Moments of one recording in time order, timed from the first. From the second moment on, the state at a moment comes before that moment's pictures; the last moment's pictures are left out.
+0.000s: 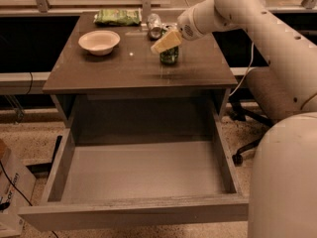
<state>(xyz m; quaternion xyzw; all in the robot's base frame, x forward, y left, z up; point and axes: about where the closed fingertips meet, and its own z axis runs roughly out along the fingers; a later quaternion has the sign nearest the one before) 0.802 -0.049 0.906 -0.45 0.76 0.13 0.46</state>
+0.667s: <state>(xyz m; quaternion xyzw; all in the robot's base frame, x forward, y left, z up) 0.792 -0.038 0.894 -0.45 0.75 0.15 0.45</state>
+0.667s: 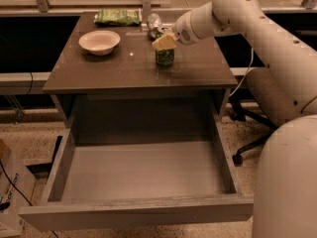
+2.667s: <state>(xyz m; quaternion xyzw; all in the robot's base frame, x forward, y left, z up) 0.560 -0.032 0.923 -0.48 0.73 0.14 0.46</state>
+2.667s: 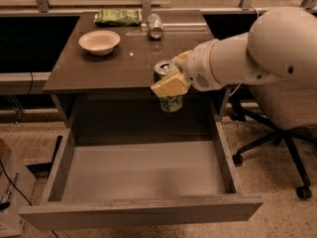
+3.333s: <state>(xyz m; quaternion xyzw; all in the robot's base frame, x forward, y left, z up) 0.571 -0.016 0.823 -0.47 0.73 0.17 0.47</state>
